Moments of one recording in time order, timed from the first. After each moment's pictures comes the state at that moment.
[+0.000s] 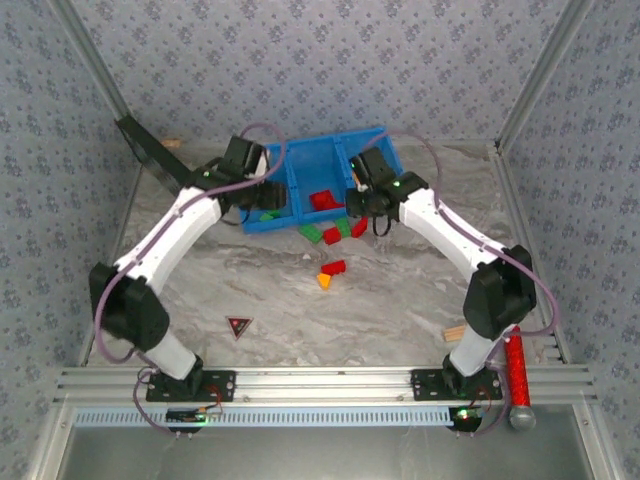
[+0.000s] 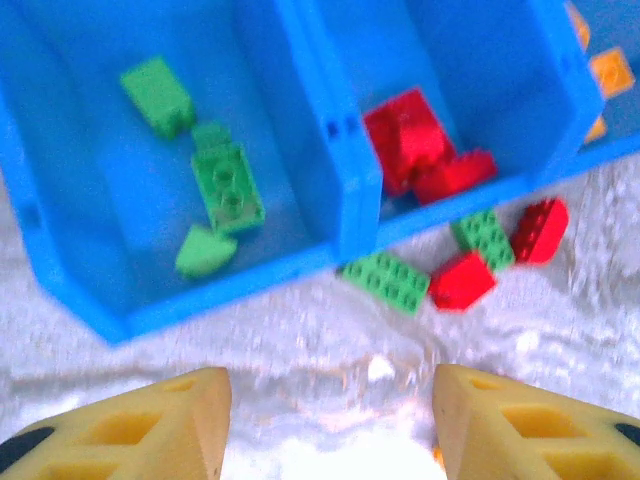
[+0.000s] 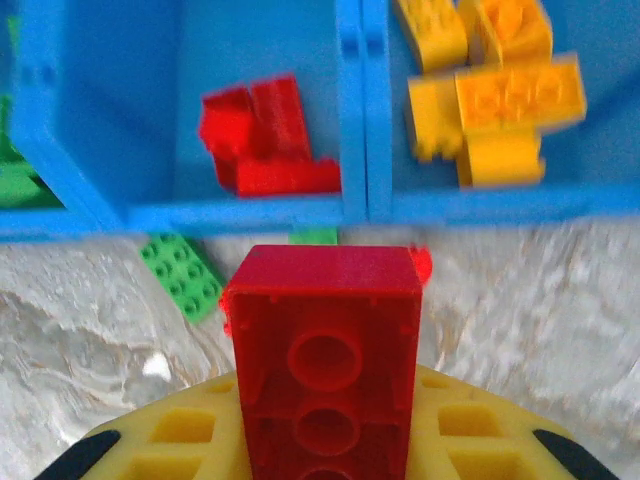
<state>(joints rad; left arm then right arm) -0.47 1.56 1.47 -0.84 0.01 -0.37 0.55 1.72 1.56 -0.77 0.12 0.33</state>
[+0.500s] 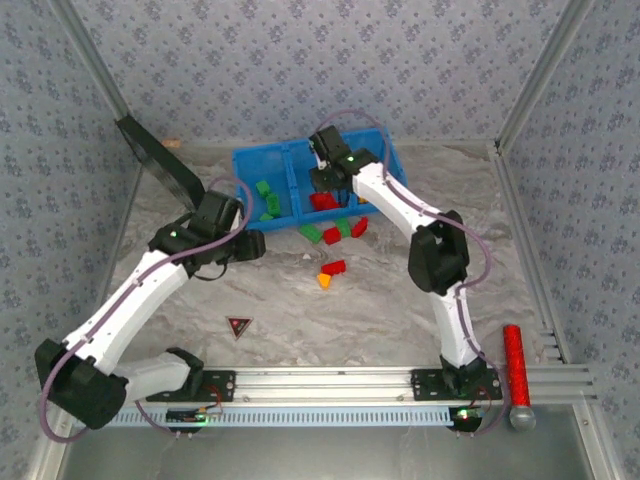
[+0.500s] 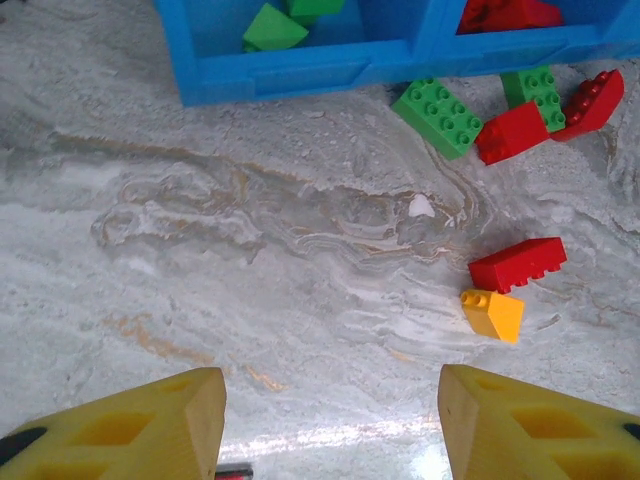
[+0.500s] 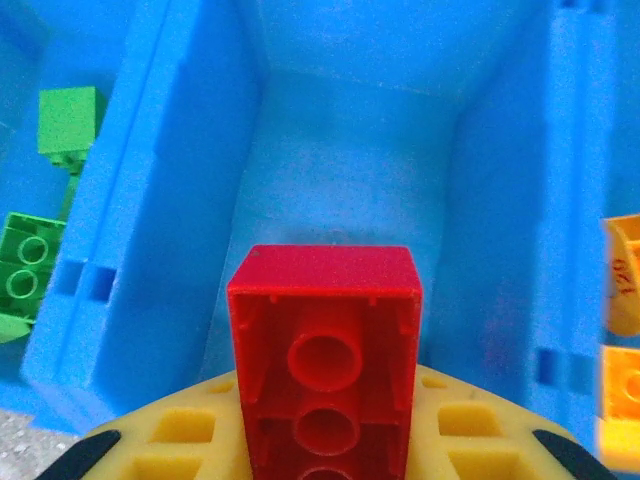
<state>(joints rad) -0.51 1.14 1.08 -0.91 -0.03 -0.56 0.59 2.21 2.08 -0.78 0.15 0.15</state>
